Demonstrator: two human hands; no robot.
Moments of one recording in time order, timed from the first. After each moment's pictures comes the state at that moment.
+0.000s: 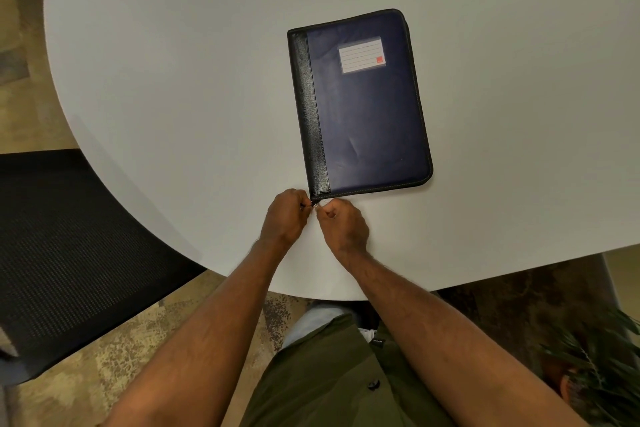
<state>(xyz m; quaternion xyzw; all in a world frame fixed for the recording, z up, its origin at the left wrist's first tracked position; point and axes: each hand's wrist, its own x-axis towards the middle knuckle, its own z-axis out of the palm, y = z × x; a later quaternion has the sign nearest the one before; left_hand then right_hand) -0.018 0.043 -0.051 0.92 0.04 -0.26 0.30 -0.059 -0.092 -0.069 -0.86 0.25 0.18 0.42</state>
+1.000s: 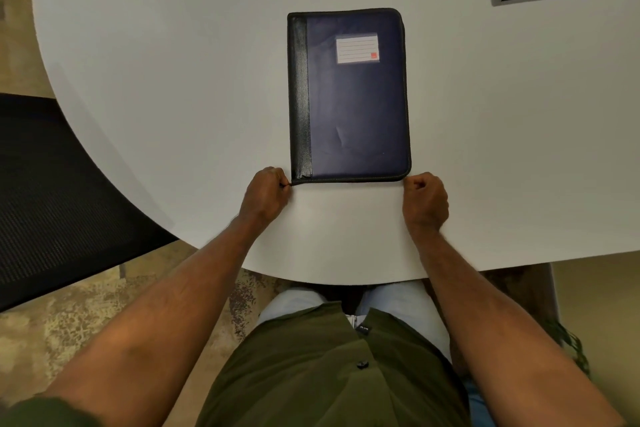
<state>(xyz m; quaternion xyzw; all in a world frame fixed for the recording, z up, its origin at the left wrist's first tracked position) -0.022 0.030 -0.040 0.92 0.10 -0.23 0.30 -0.041 -0.281 -0.066 -0.88 0.35 0.05 0.30</state>
